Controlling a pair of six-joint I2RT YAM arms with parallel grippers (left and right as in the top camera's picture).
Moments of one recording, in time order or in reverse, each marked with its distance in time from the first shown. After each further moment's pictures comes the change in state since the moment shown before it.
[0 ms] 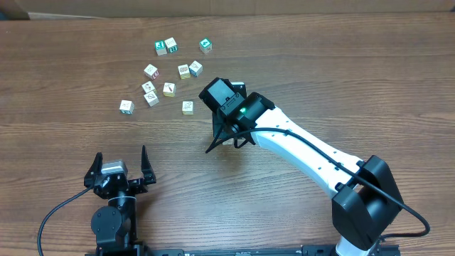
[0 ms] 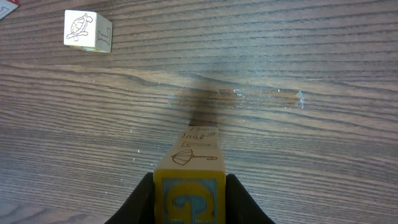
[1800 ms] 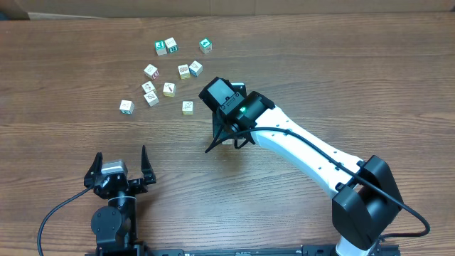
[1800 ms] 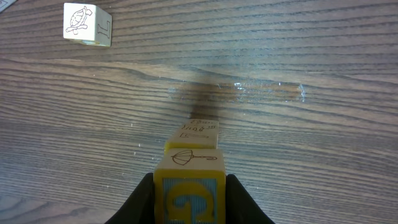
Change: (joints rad) left arm 0.000 0.000 0.000 0.000 0.000 0.000; right arm 0.000 0.000 0.012 -0.022 -0.008 0.000
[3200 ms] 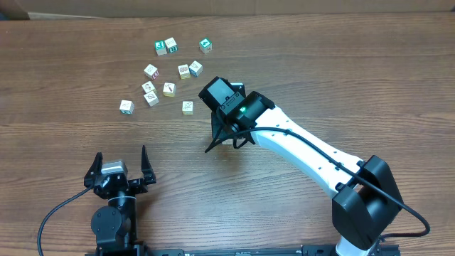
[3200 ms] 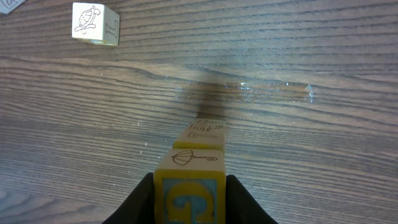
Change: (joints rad) left arm 0.000 0.000 0.000 0.000 0.000 0.000; right arm 0.000 0.000 0.000 0.011 -0.018 -0.001
